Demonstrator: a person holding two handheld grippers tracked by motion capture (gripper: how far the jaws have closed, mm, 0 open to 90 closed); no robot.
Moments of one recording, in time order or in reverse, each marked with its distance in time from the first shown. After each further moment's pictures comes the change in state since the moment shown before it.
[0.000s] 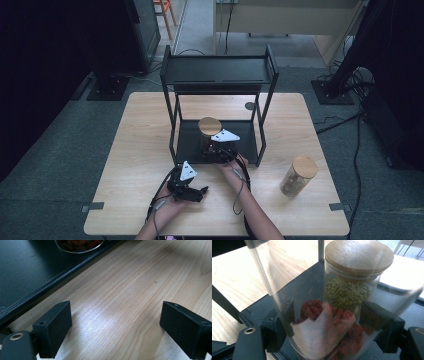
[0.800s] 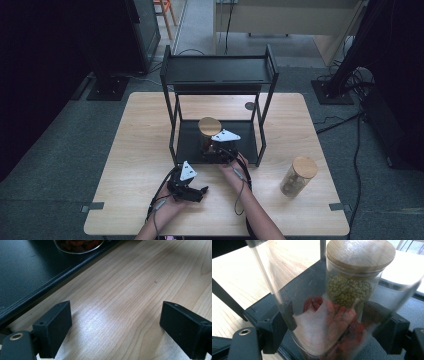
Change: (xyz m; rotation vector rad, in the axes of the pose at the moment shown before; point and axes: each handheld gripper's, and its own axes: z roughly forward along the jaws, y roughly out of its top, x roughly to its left) left arm 0.000 0.000 0.000 0.000 0.000 0.000; right arm 0.000 0.001 -0.003 0.019 0.024 0.021
